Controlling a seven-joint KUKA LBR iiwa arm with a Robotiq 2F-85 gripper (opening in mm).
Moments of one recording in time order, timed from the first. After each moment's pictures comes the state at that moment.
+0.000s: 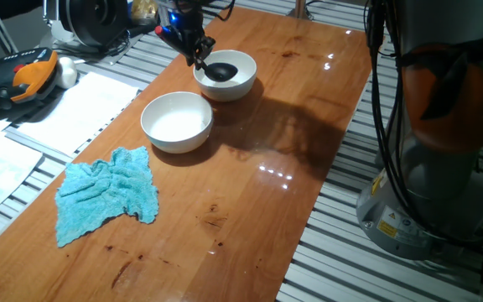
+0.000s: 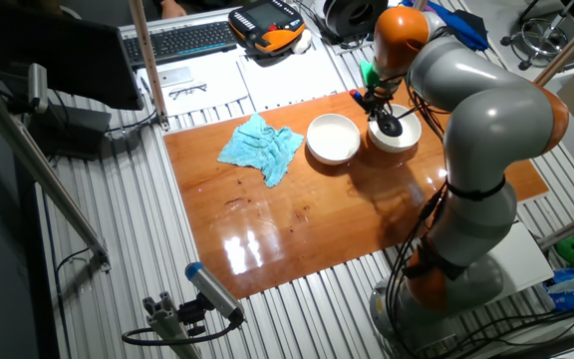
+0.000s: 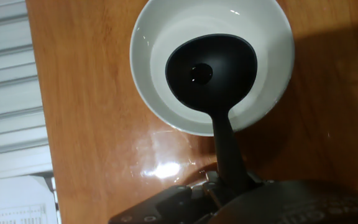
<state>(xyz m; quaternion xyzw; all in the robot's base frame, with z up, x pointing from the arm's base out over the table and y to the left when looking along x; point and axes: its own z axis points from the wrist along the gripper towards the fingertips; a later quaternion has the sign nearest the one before) 0.571 -0.092 0.182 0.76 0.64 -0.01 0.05</state>
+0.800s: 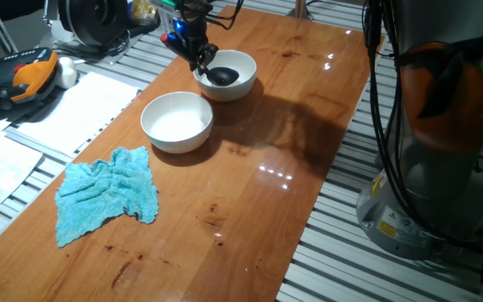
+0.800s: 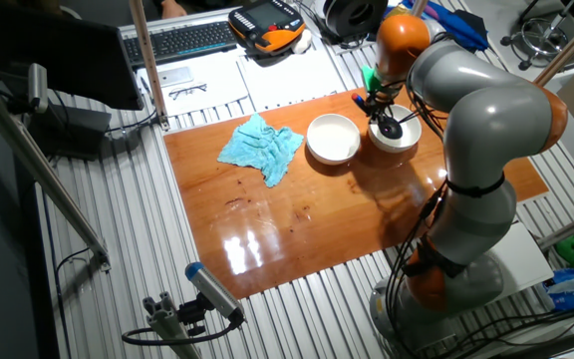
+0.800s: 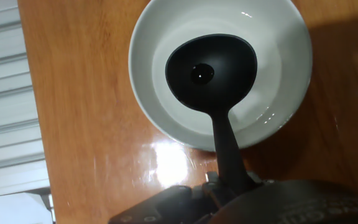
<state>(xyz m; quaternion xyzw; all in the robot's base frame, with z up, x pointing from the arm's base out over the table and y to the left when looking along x) 0.574 -0.105 0.156 0.76 0.65 0.00 0.05</state>
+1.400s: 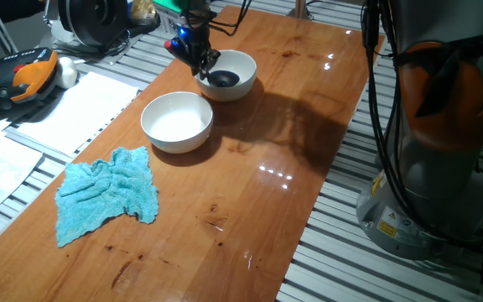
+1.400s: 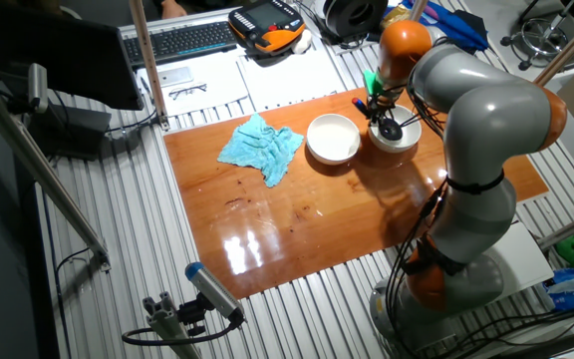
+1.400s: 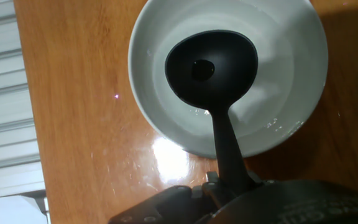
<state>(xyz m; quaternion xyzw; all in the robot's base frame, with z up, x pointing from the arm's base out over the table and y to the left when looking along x) 0.576 -0.111 0.139 0.76 0.65 0.01 0.05</state>
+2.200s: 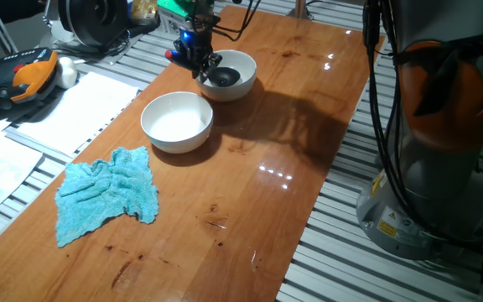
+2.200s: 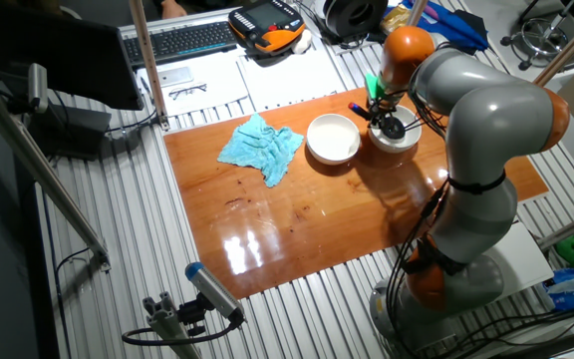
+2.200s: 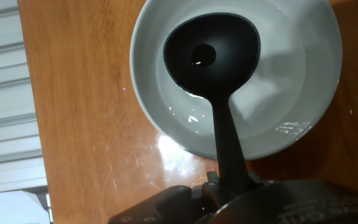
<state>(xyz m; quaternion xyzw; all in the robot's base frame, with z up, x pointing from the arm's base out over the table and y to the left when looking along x) 0.578 -0.110 0.127 0.75 0.66 0.02 0.06</state>
